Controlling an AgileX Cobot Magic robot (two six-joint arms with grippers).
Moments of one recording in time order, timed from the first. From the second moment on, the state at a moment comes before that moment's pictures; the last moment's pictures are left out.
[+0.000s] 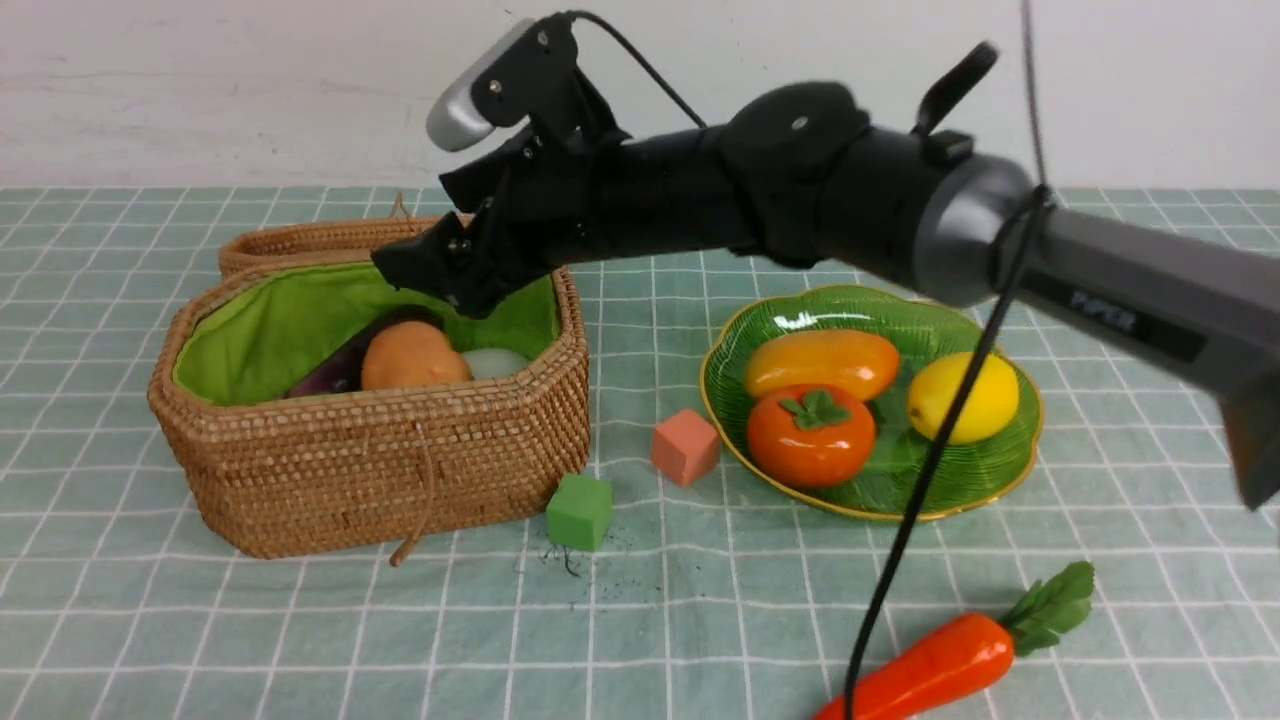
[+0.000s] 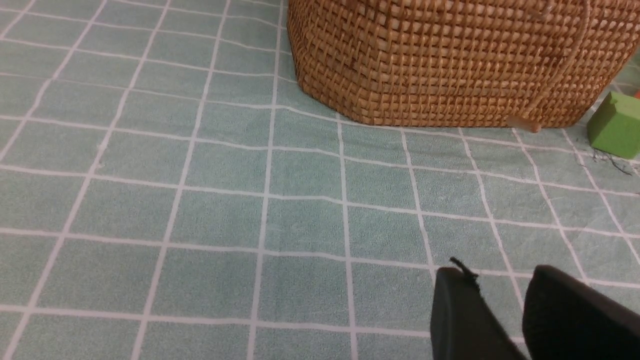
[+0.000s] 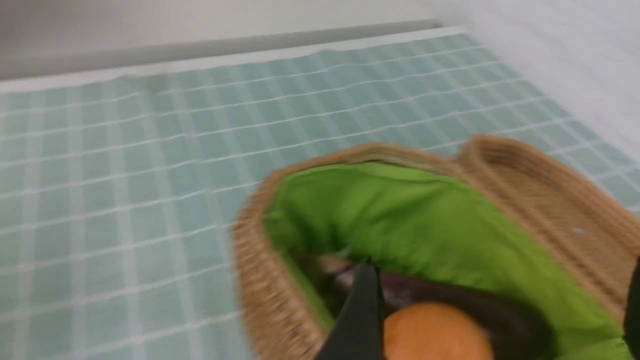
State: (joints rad) right arm 0.58 2.10 -1.89 1.18 0.62 -1.43; left arm -0.09 -0.01 0.03 0.00 0.39 -0.23
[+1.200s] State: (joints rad) right arm 0.53 1.77 -1.12 -0.03 0.94 -1.07; left arm -0.09 -0.01 0.03 0.01 0.39 -0.23
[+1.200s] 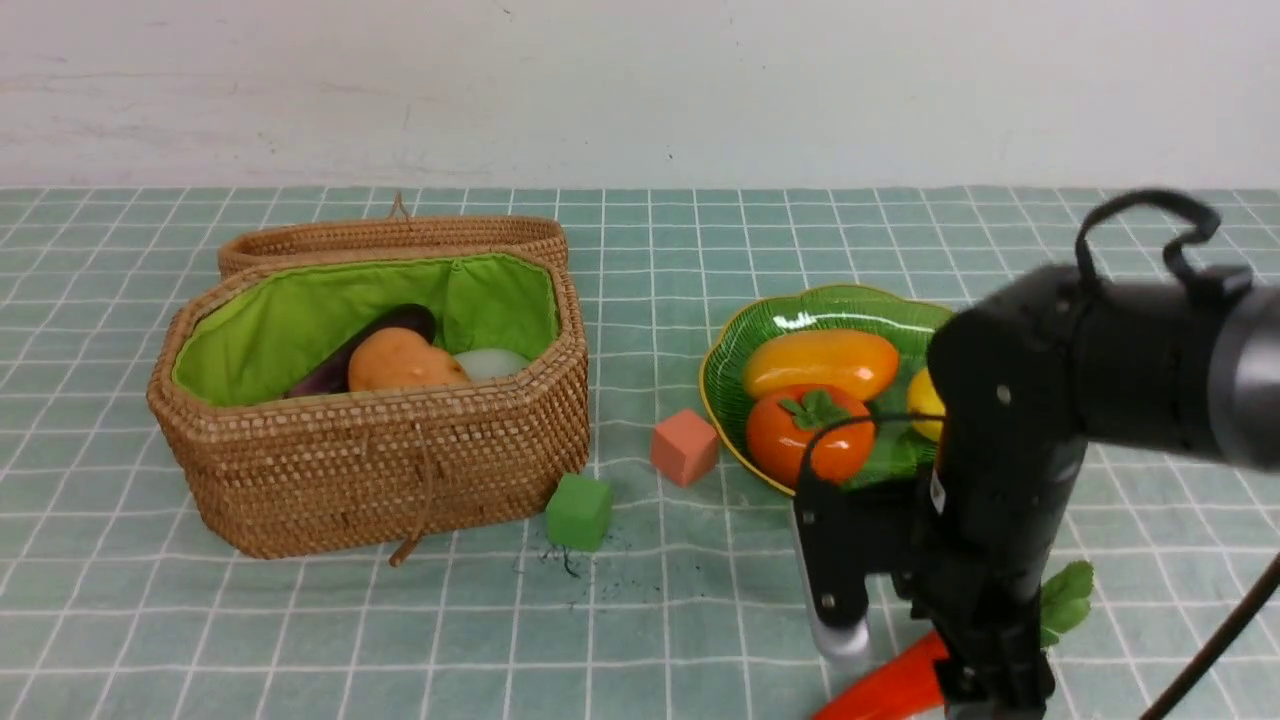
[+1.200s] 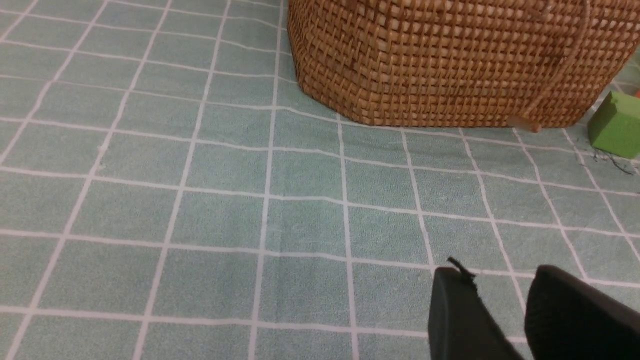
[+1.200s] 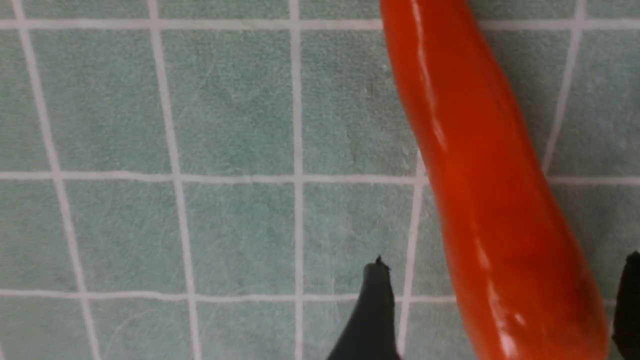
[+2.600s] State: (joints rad) right arm 0.58 2.38 -2.25 0.88 0.59 -1.28; left arm -0.09 -0.01 0.03 0.01 0.39 -0.23
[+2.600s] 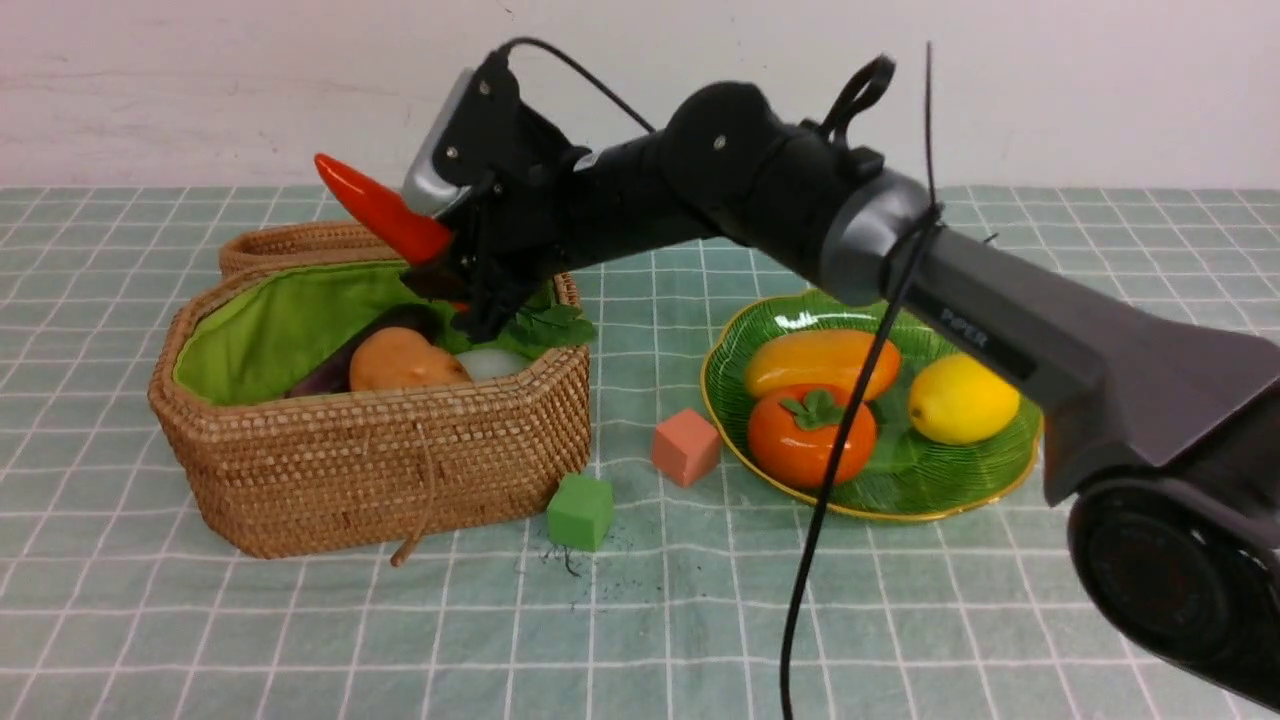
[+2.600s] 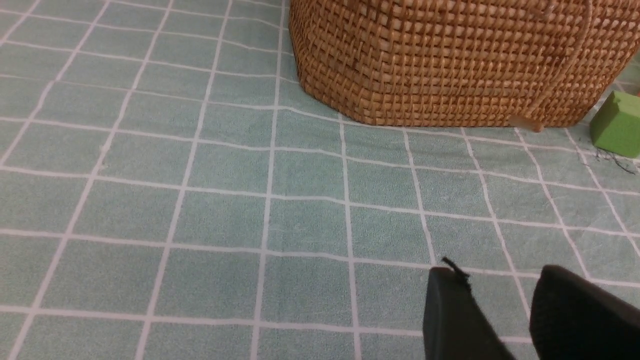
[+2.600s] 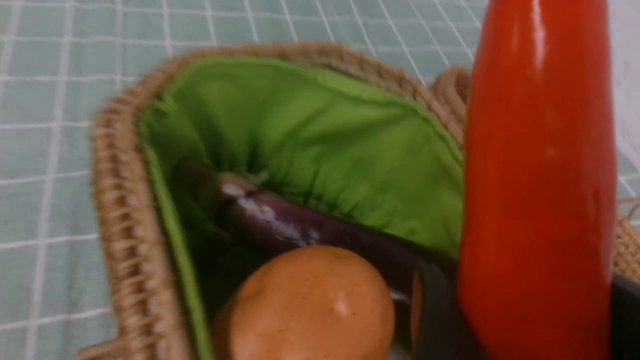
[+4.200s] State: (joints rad) right arm 0.49 1.09 -1.14 0.14 1.26 -0.13; left arm -0.09 -0.01 0.03 0.01 0.39 -0.23
